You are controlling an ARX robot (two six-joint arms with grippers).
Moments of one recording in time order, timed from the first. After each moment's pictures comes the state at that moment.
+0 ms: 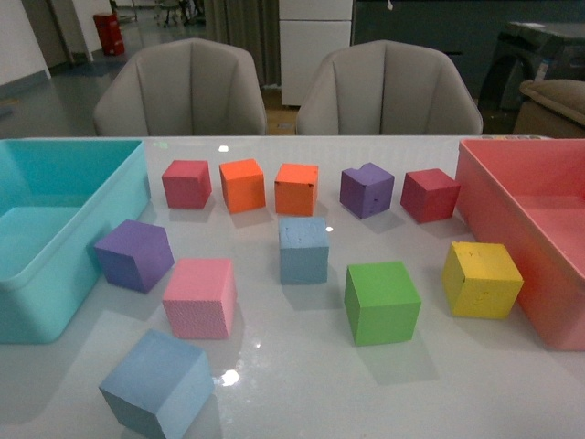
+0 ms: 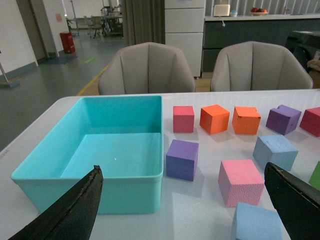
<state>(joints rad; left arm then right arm) 0.00 0.00 0.01 0.00 0.00 0.00 0.00 0.12 0.01 0.08 0.00 0.00</state>
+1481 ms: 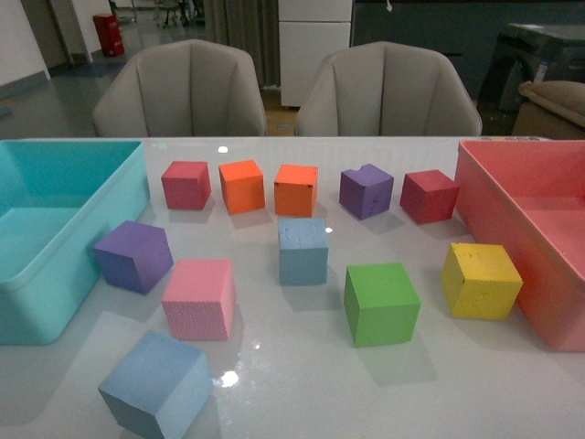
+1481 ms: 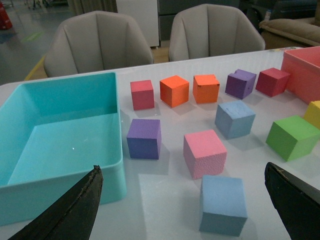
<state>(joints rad) 0.04 0.37 0.08 0.13 0.24 0.06 0.00 0.00 0.01 0.00 0.00 0.00</state>
